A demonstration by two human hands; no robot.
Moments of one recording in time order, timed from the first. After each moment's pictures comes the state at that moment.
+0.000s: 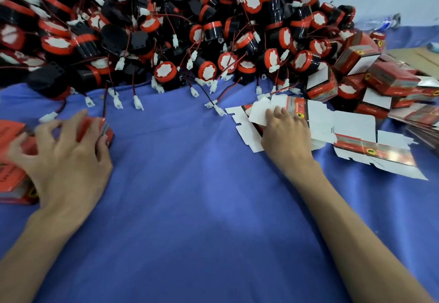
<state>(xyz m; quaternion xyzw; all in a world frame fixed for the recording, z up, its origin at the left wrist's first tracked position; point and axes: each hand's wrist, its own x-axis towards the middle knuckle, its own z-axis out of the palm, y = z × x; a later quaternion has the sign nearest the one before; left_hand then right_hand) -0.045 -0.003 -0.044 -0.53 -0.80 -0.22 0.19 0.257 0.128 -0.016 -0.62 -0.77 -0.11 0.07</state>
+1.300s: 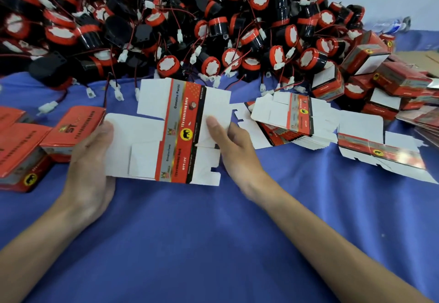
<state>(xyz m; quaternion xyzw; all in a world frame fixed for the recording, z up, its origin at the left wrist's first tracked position) 0.016 -0.008 -0.032 -0.31 -0.52 -0.71 -0.35 0.199 0.066 -0.017 -0.38 -0.60 0.59 0.38</state>
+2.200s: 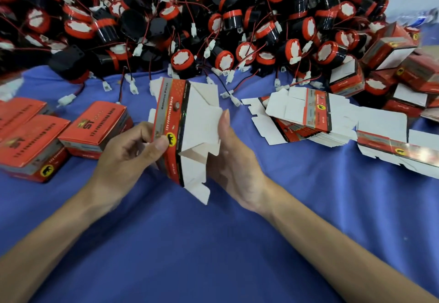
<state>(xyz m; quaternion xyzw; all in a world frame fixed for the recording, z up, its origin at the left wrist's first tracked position) 0.015 -0.015 -0.038 -0.58 -0.53 -0.56 -0.26 0.185 0.044 -0.014 -0.24 -0.56 0.75 0.26</state>
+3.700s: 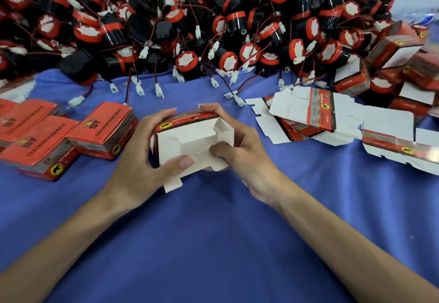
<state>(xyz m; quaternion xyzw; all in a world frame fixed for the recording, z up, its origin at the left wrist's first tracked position) 0.024 -0.019 -0.028 -0.60 -0.58 -0.50 -0.22 0.194 0.058 -0.018 -0.23 -0.64 0.65 0.34</state>
